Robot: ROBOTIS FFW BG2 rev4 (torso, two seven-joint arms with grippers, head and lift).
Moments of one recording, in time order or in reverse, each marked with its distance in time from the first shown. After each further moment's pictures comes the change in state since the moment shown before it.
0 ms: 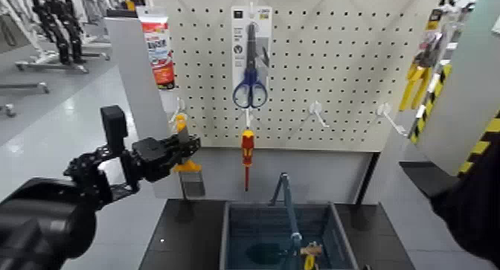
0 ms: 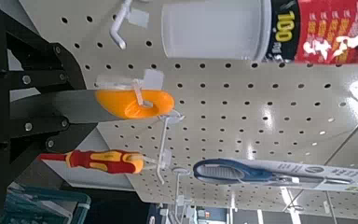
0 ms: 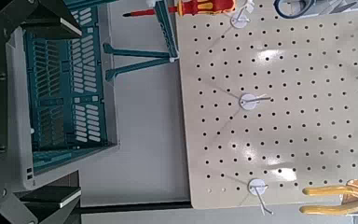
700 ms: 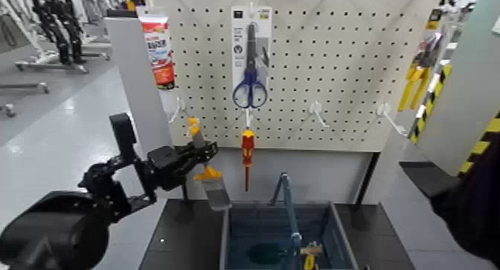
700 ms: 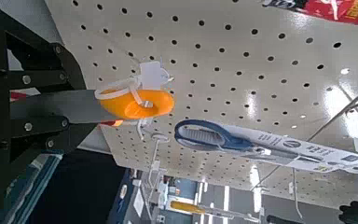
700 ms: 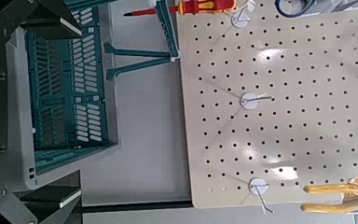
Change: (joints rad) left arm 0.056 -0.034 -0.024 -0.070 0.170 0.059 0.017; right arm 0.003 0.004 -0.001 -0.002 -0.001 0.002 0.000
